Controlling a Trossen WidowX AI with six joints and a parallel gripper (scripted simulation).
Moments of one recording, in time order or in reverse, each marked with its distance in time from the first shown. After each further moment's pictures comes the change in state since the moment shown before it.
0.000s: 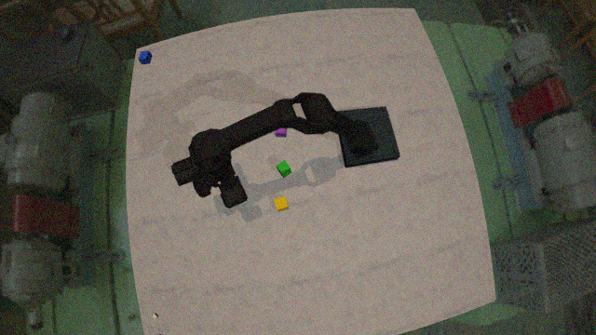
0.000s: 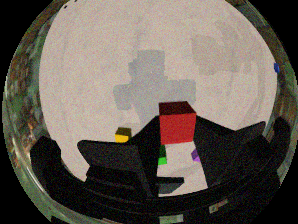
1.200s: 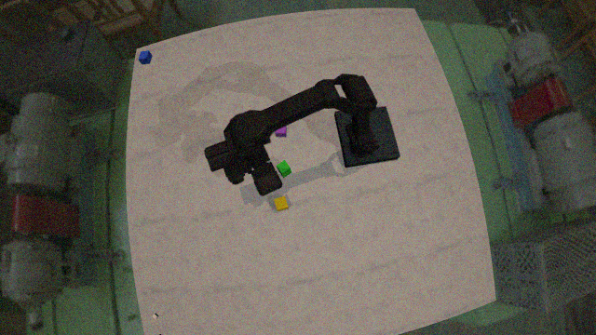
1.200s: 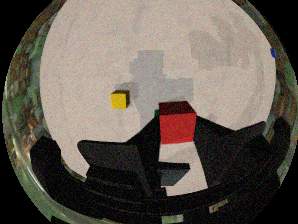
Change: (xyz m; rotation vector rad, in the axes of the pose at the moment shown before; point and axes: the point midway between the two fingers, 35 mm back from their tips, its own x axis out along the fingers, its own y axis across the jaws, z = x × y) arm -0.013 0.010 -0.094 0.001 0.014 0.002
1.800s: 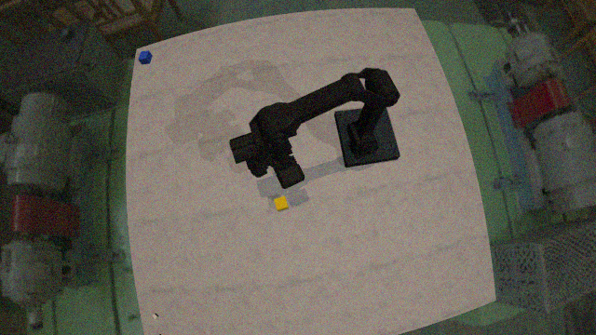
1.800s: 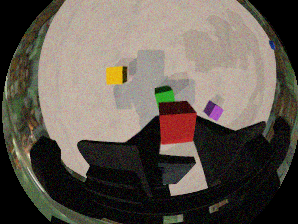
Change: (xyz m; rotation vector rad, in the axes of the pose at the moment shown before) arm 0.012 0.006 -0.057 0.004 0.000 0.000
